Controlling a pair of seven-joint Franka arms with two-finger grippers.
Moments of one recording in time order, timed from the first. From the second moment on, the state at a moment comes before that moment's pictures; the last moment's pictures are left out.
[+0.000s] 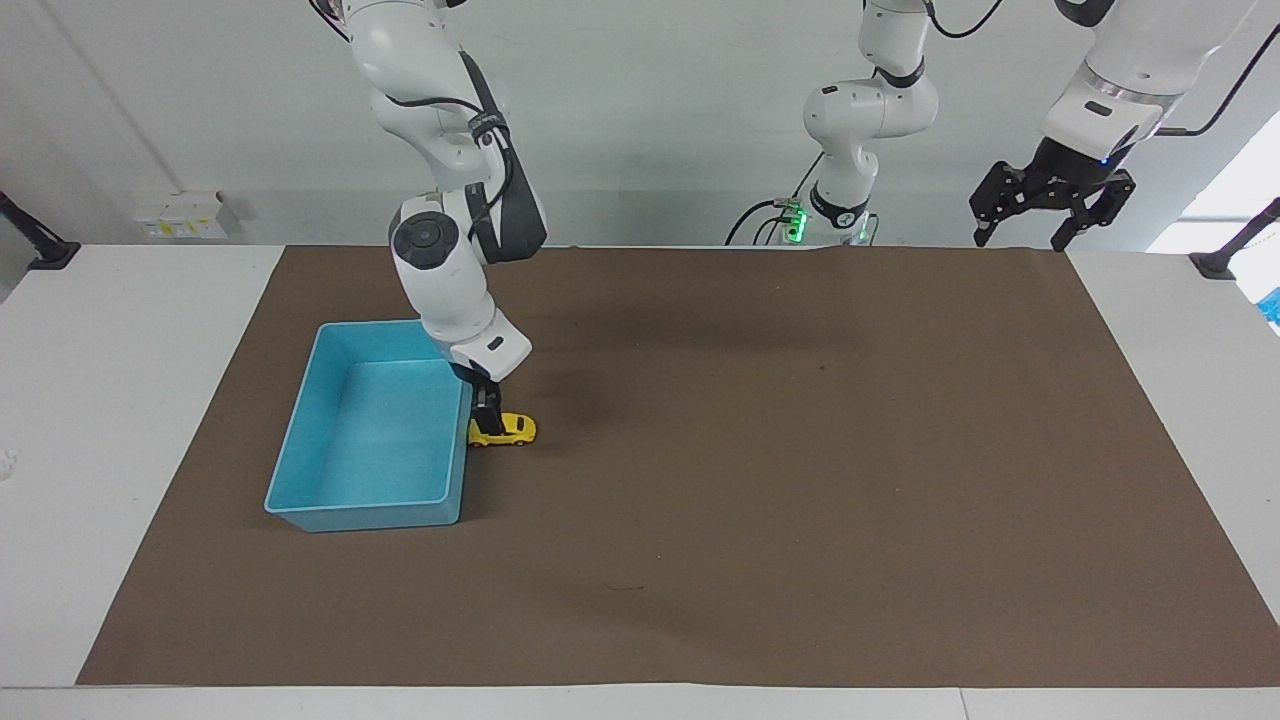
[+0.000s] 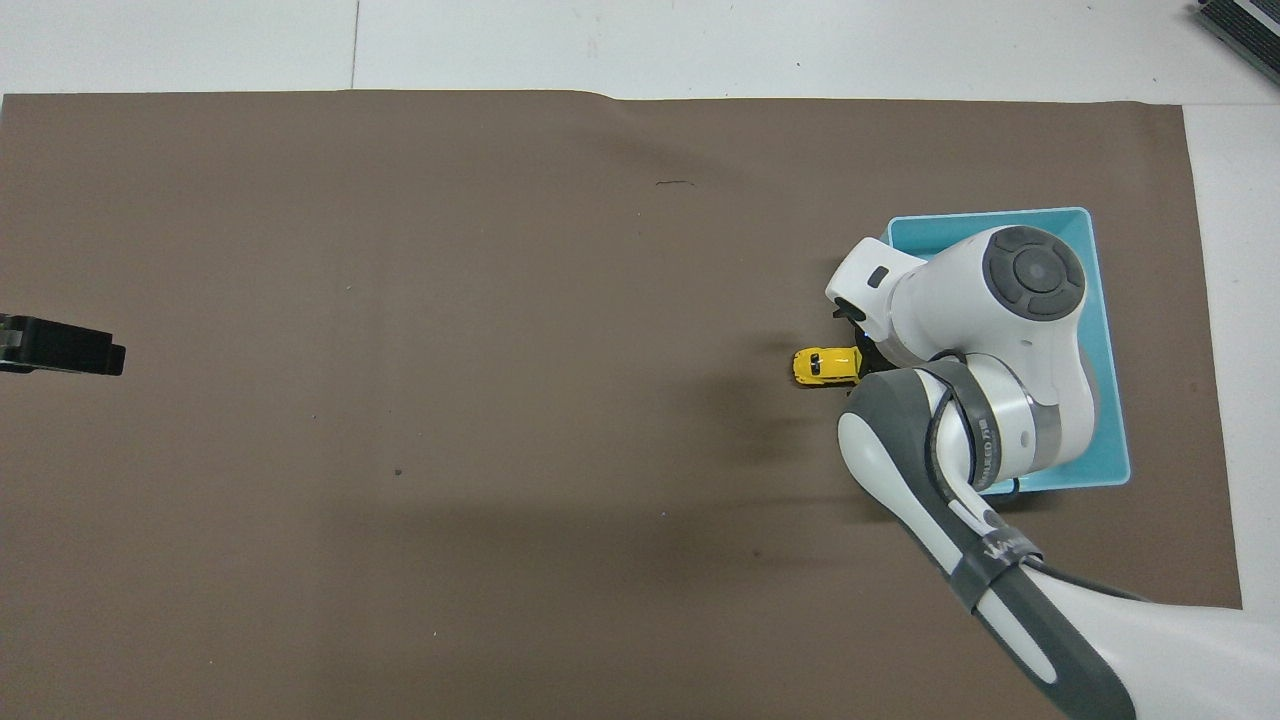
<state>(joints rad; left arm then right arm) 0.09 -0.09 -0.13 -1.59 -0.03 1.53 0.09 0.10 0.23 0.14 -1.97 0.02 2.22 -1.46</state>
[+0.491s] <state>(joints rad) 0.09 -0.09 -0.13 -1.59 -0.03 1.53 0.09 0.10 0.30 0.14 -1.97 0.02 2.30 -1.46</state>
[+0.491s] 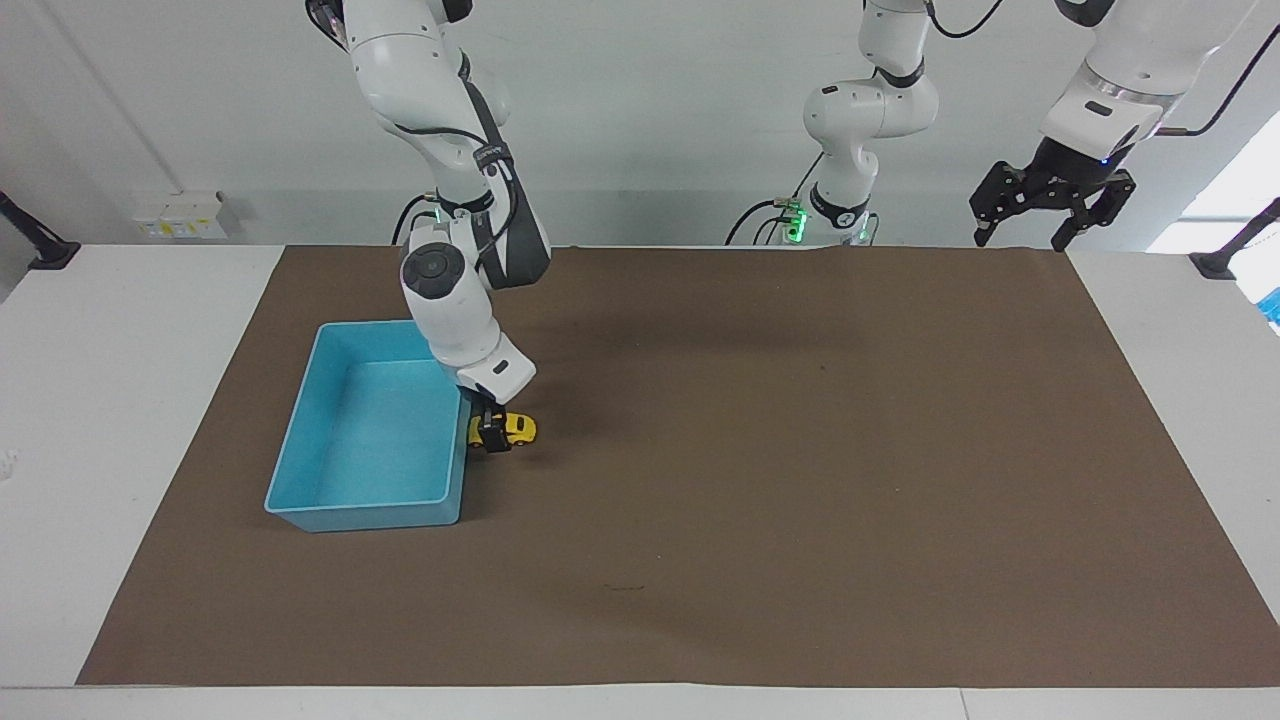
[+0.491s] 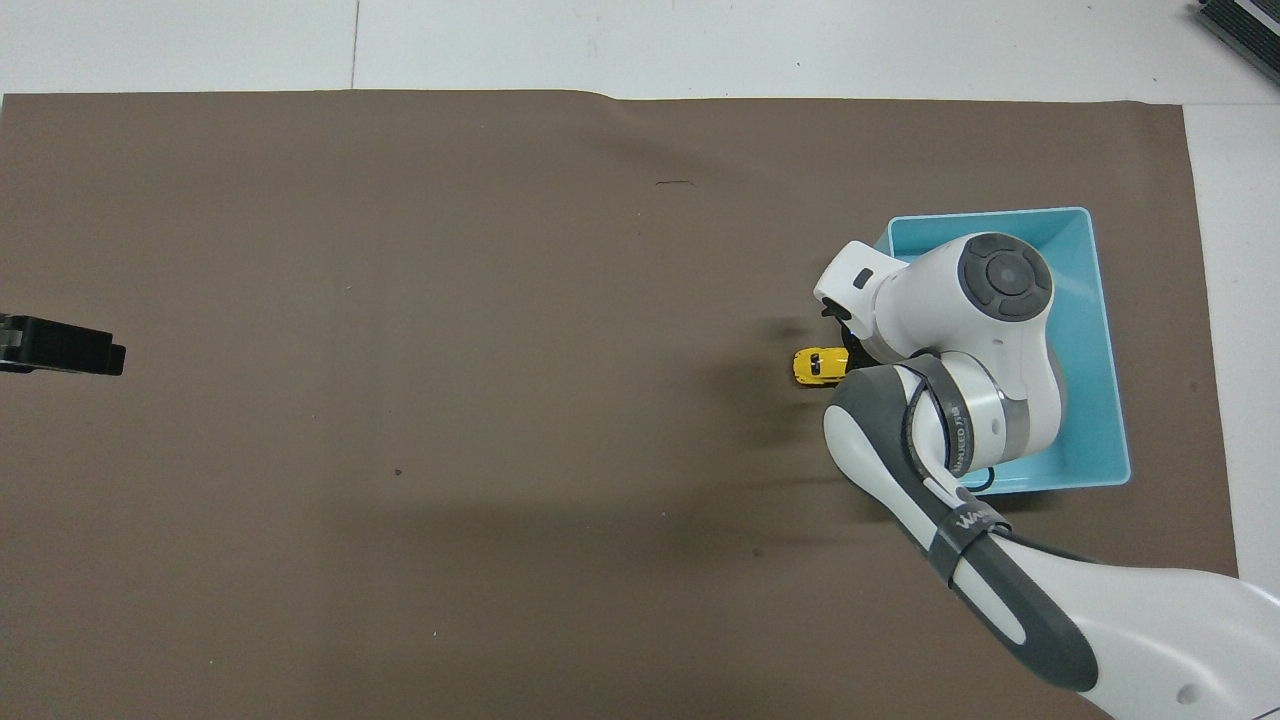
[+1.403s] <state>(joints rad) 0.09 -0.09 -0.13 -1.59 -0.03 1.53 0.09 0.10 0.31 0.14 -2.04 0.00 2.36 -1.46</state>
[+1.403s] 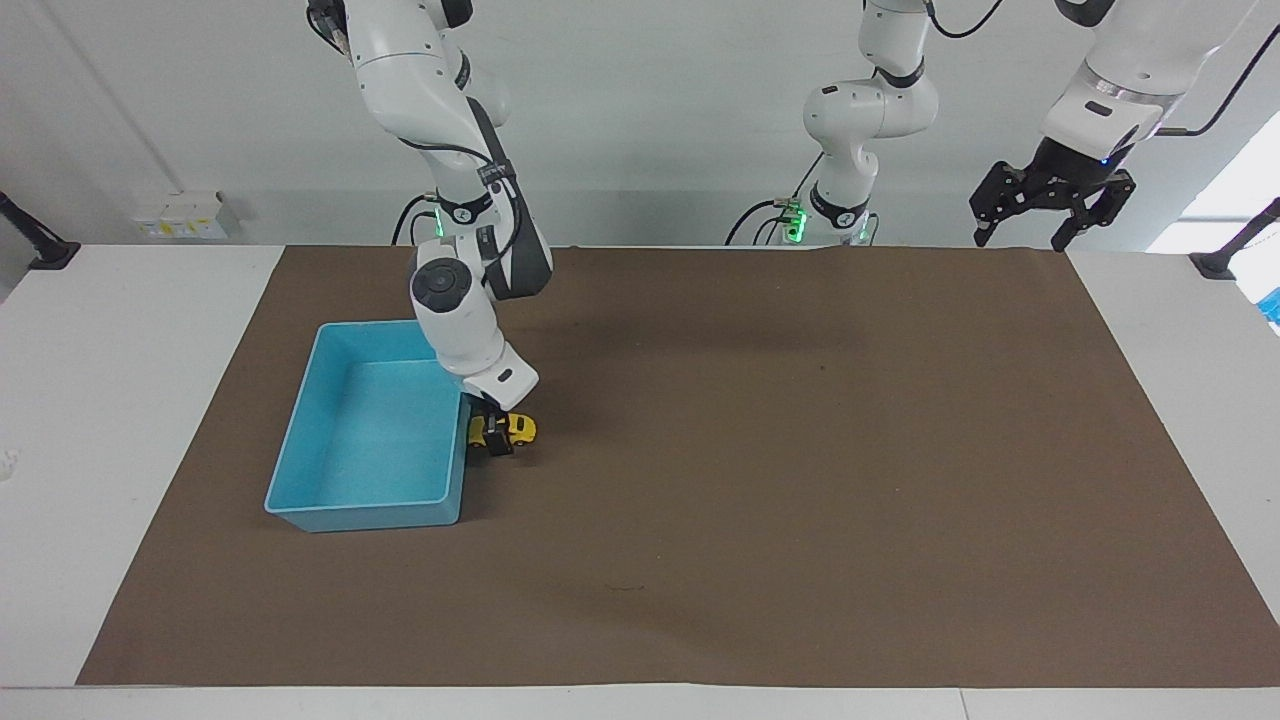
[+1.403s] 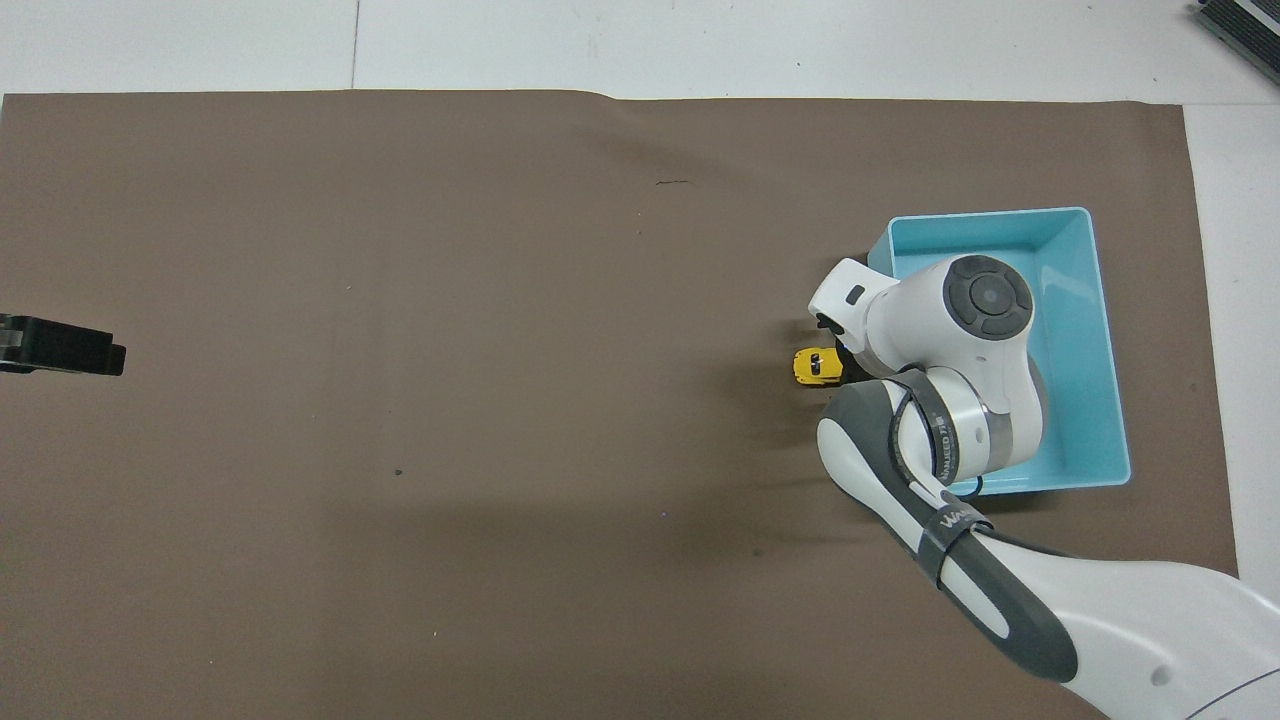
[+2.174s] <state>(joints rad) 0.09 -0.09 -0.13 -1.59 -0.03 1.53 0.09 0.11 0.31 0.14 -2.04 0.00 2.36 -1.46</state>
